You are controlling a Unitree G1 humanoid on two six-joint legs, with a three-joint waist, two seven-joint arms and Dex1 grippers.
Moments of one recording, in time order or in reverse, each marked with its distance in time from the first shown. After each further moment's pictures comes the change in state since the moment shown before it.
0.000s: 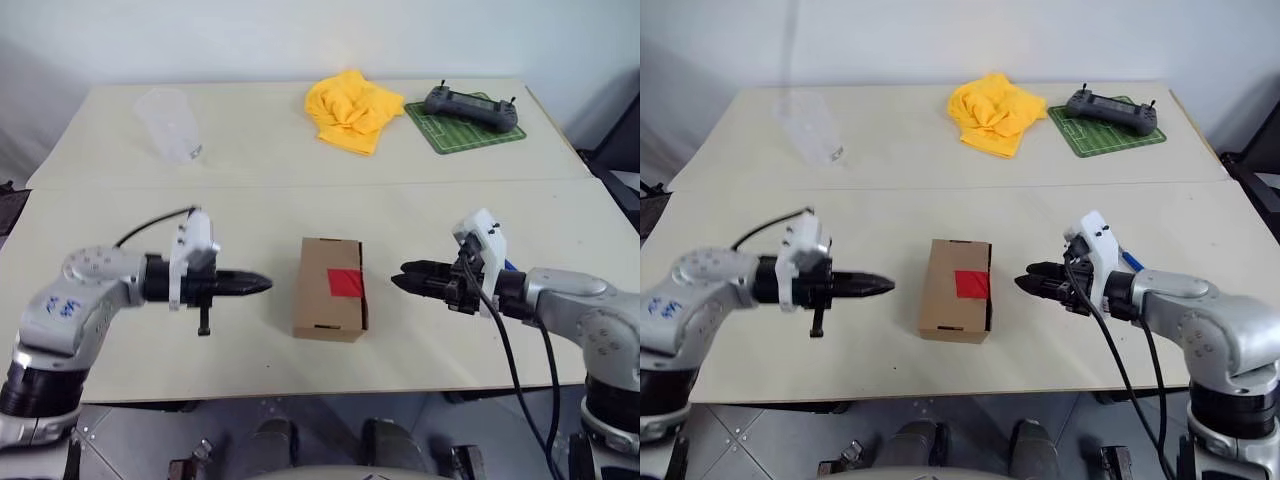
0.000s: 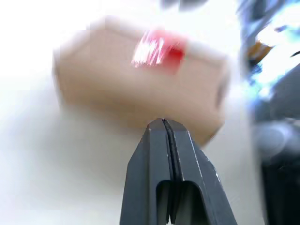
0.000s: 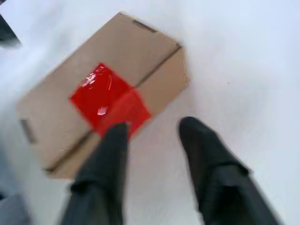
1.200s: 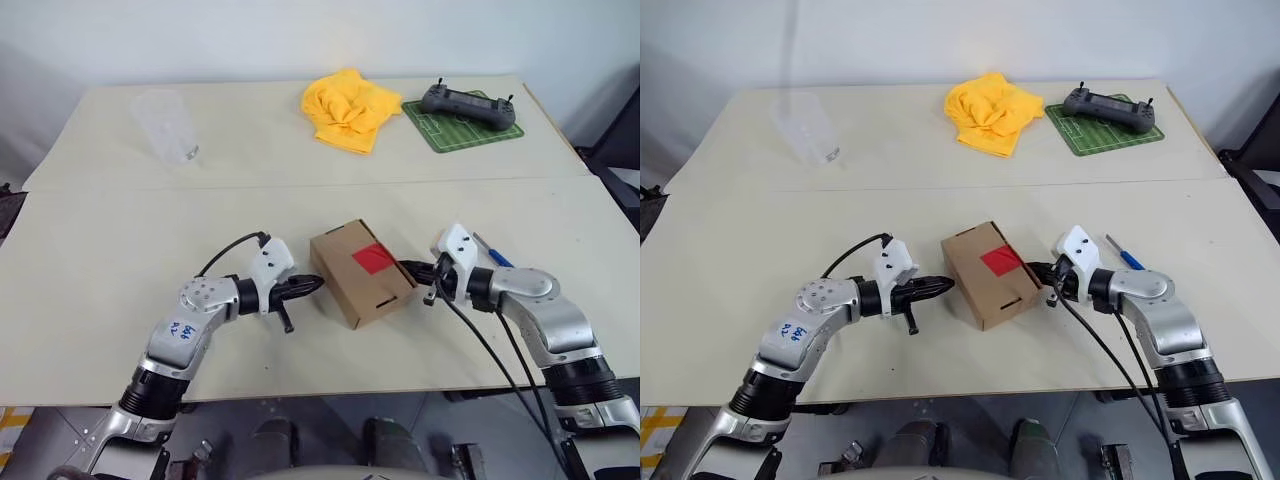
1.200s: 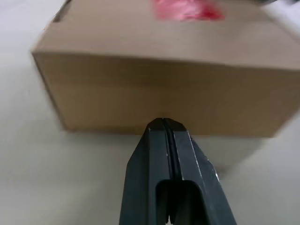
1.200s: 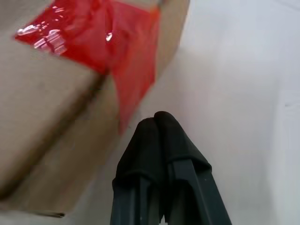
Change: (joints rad) left arm 0.084 -0.356 -0.227 0.171 0.357 -0.179 0.372; right arm 0.058 -0.022 0.355 0.524 -0.476 -1.105 0.285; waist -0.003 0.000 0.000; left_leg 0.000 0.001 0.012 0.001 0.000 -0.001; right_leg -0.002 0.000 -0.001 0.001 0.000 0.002
